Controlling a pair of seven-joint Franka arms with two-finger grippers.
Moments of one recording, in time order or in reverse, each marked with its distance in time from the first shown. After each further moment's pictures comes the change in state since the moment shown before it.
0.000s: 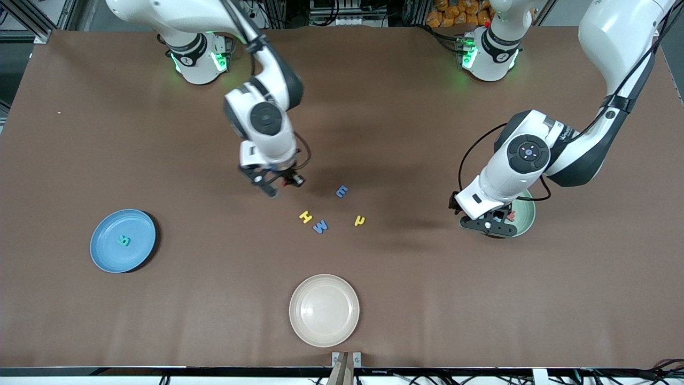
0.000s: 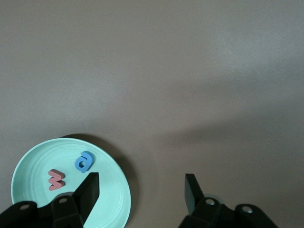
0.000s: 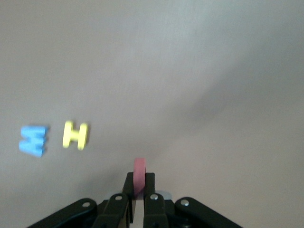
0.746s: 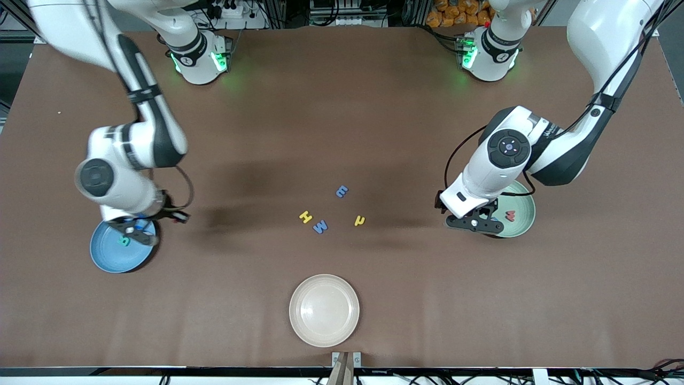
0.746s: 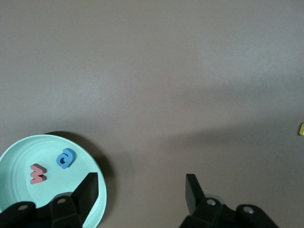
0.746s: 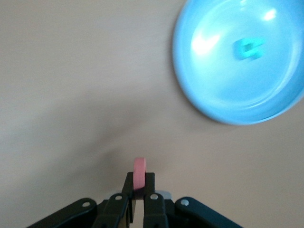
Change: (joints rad) left arm -0.074 0.013 0.004 0.054 0.000 -0.038 -0.104; right arm -0.532 -0.003 -0.010 -0.002 -0.076 -0.054 -0.751
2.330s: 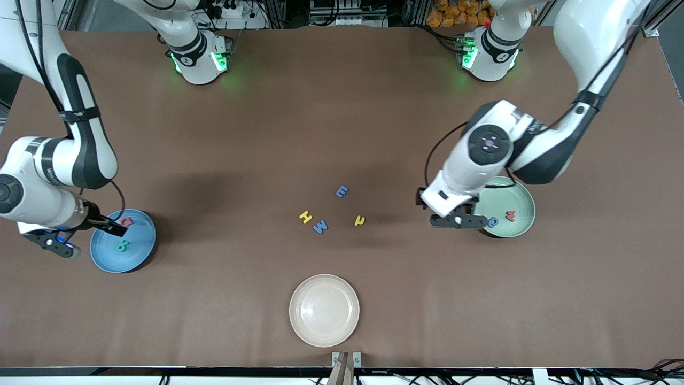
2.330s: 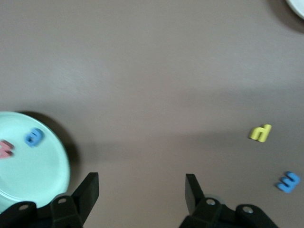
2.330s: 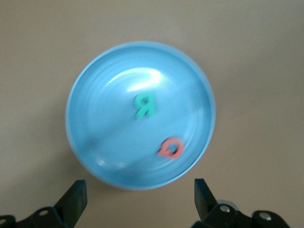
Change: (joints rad) left arm -0.135 0.028 -0.002 0.103 -0.057 -0.089 -0.198; right arm -0.193 0.080 0.025 0.144 -0.017 -0.064 -0.099
